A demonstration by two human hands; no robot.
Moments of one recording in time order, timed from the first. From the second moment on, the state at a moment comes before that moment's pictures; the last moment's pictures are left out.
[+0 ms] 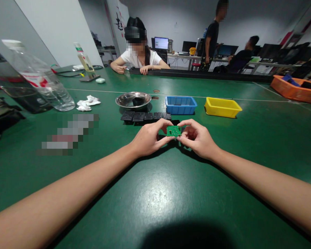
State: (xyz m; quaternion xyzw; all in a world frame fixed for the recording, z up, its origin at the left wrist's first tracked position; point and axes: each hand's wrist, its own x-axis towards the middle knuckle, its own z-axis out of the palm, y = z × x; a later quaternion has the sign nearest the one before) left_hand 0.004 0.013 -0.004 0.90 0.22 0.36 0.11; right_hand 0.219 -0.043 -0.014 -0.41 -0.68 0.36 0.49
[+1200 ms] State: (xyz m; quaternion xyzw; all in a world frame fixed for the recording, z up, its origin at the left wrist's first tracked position) left_hand 0.006 0.012 -0.002 0.90 0.23 0.35 0.12; right_hand 0.221 -0.044 -0.014 -0.40 -0.69 0.35 0.49
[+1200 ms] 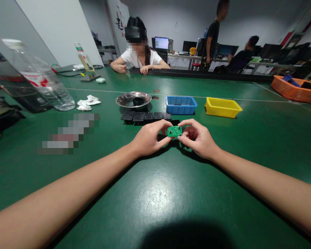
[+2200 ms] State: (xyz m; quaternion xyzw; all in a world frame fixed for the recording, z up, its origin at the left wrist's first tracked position) left_hand 0.004 0.015 -0.004 0.91 0.20 0.35 0.07; right_hand 0.221 -0.043 -0.013 -0.42 -0.69 0.36 0.47
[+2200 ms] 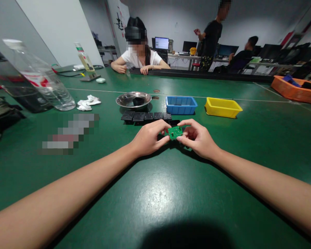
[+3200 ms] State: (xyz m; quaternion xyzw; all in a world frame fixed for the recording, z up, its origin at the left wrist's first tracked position) left_hand 0.005 0.015 -0.004 0.91 0.21 0.35 0.07; right_hand 0.222 -0.043 -0.015 -0.42 -0.68 0.36 0.48
